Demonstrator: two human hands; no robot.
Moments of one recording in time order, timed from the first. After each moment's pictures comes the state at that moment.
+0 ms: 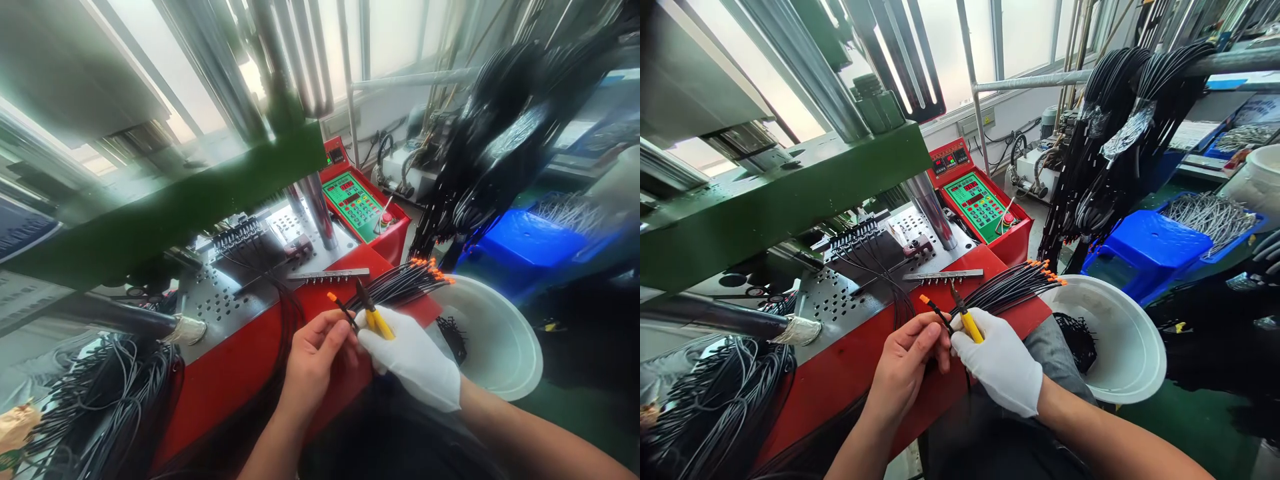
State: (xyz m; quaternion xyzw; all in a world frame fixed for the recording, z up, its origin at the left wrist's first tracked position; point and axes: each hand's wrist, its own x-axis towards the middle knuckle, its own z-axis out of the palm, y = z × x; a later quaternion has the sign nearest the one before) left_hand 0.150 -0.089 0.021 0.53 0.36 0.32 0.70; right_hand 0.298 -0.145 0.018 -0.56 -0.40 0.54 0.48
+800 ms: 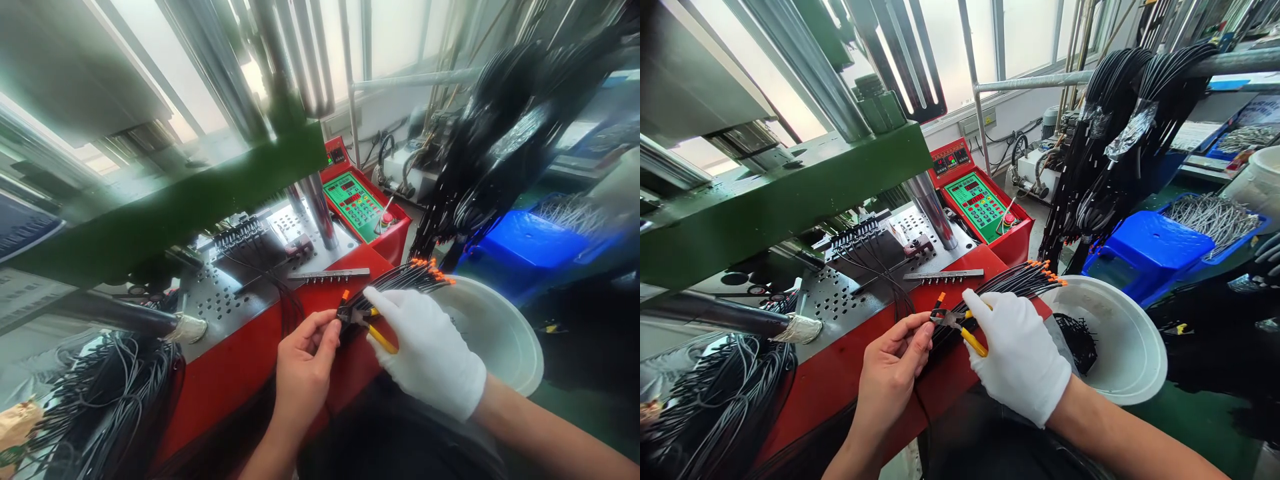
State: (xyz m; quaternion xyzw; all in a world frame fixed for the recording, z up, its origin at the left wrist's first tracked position) left_hand 0.146 -0.099 0.036 0.60 0.49 0.33 0.54; right_hand 0.324 -0.159 0.014 -0.67 -0.68 0.01 0.29
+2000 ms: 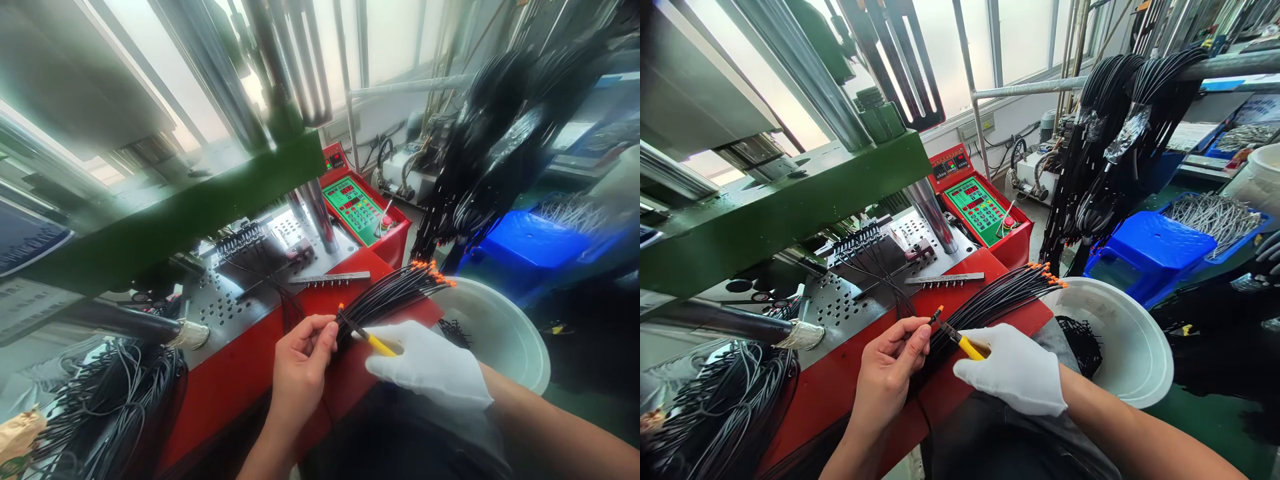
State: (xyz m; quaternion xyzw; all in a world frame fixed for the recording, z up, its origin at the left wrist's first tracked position) left_hand 0.140 -0.090 0.038 0.59 0.46 0.34 0.57; right_hand 0.327 -0.153 0.040 -0.56 -0.56 0.49 0.36
